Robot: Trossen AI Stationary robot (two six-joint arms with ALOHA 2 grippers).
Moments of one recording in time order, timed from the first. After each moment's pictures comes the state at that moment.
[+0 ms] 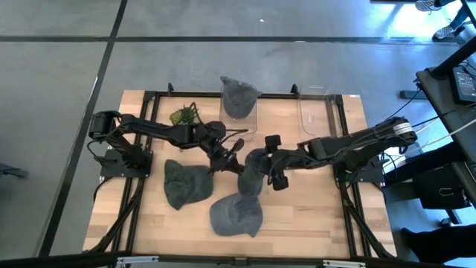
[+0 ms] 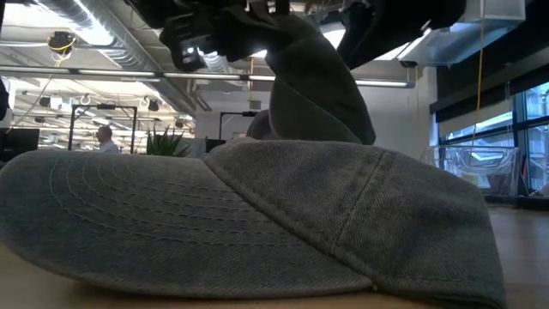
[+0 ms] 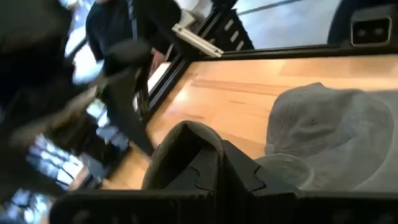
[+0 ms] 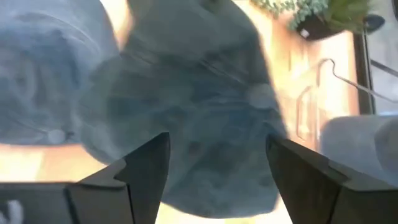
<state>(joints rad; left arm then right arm) 0.07 1.57 0.96 0.17 0.61 0.94 0.22 1.42 1.13 -0.54 0.32 -0.21</state>
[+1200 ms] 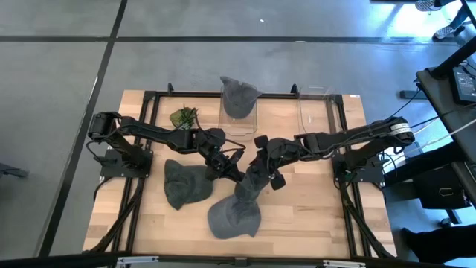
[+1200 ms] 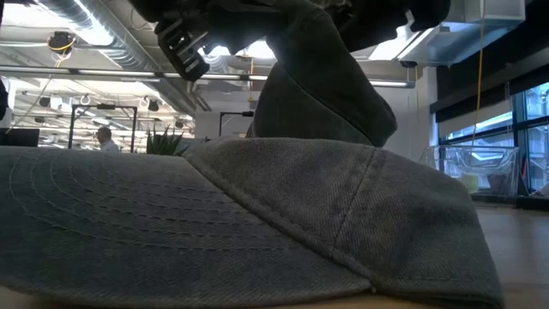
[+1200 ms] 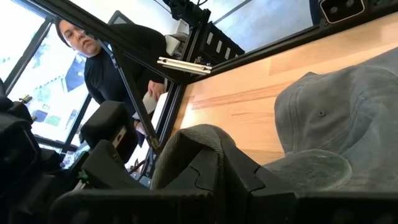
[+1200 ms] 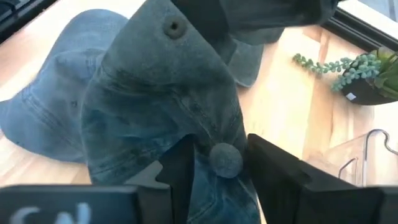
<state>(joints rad) 0.01 1.57 0.96 0.19 0.61 1.23 0.13 1.45 1.09 -0.34 0.01 -0.39</state>
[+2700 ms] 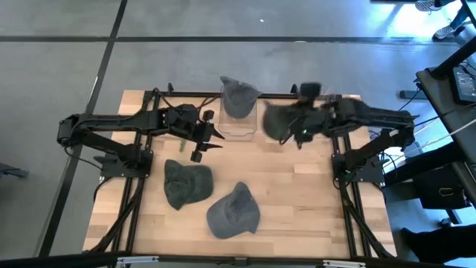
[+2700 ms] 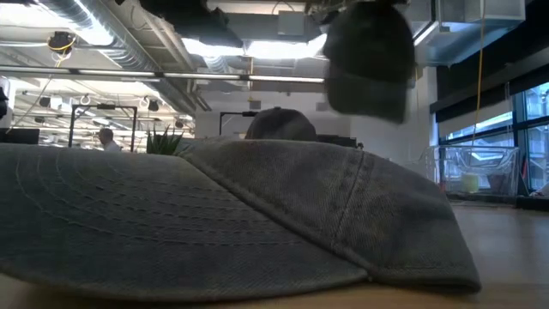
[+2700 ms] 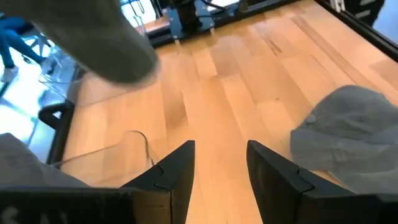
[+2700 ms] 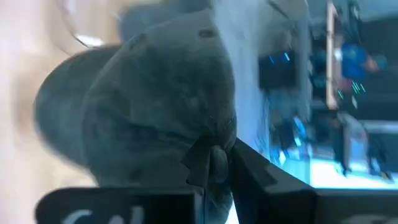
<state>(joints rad) 0.16 1.18 0.96 -0.33 0.18 0.38 0.06 1.45 1.81 -1.48 0.85 -0.25</state>
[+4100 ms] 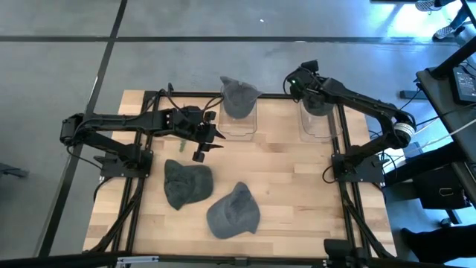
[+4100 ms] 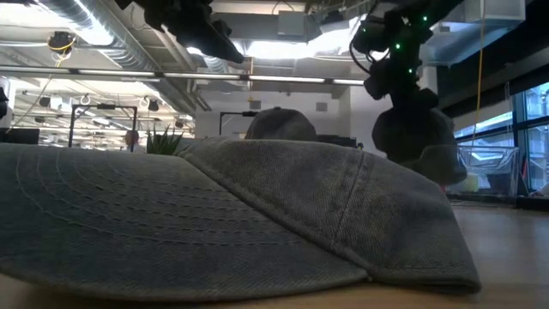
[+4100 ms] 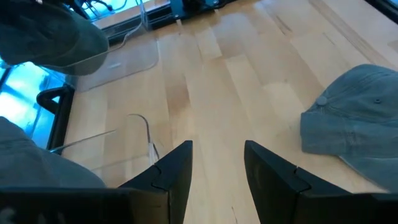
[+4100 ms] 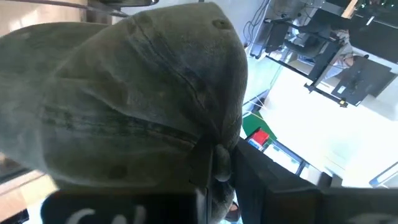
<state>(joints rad) 0.17 1.22 0.96 -0.34 0.14 0.40 -0.68 1.43 1.18 -0.76 0.91 -1.13</state>
